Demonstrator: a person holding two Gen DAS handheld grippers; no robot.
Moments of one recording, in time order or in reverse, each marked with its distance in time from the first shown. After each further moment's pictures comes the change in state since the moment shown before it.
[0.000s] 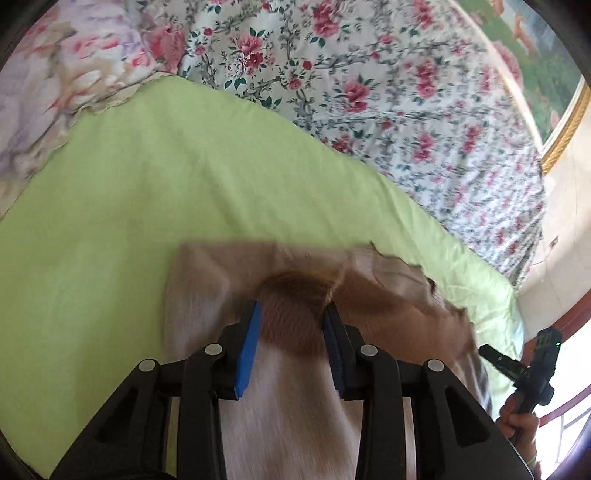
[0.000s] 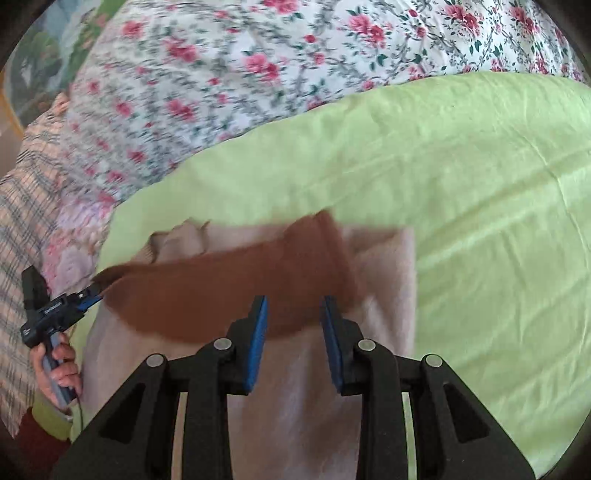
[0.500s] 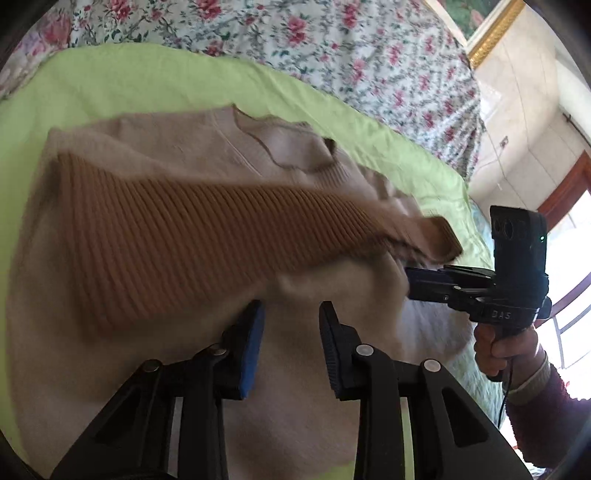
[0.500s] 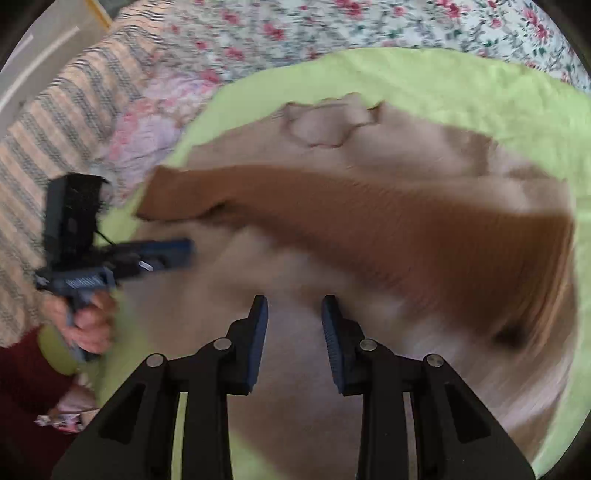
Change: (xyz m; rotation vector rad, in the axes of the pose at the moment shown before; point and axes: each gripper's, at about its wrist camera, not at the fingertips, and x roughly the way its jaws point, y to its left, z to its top) left arm 0.008 -0.078 -0.098 0.249 0.208 -0.152; right arm 0.057 0.071 -0.018 -0.332 0.239 0.144
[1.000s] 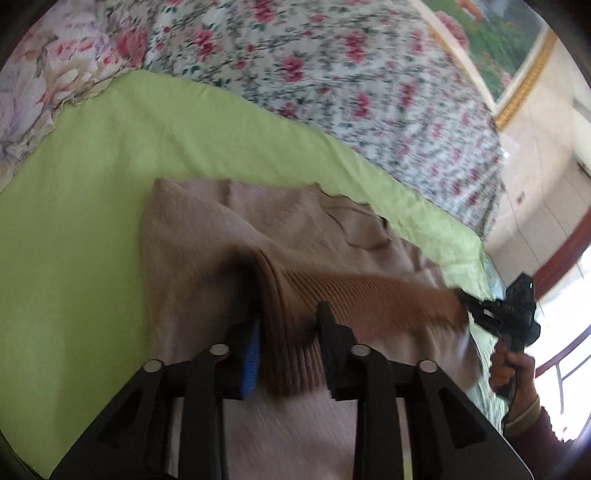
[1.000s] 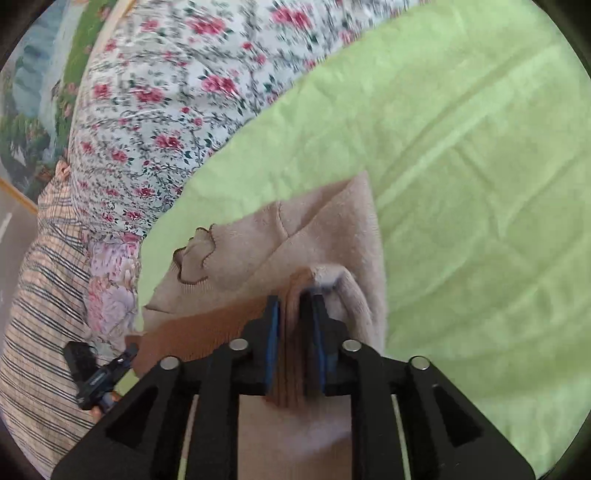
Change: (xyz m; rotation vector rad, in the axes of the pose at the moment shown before) left arm -0.061 0.050 0.012 -0.094 -0.152 0.040; right arm -0.081 -0.099 -0.022 0.509 -0.315 -0.035
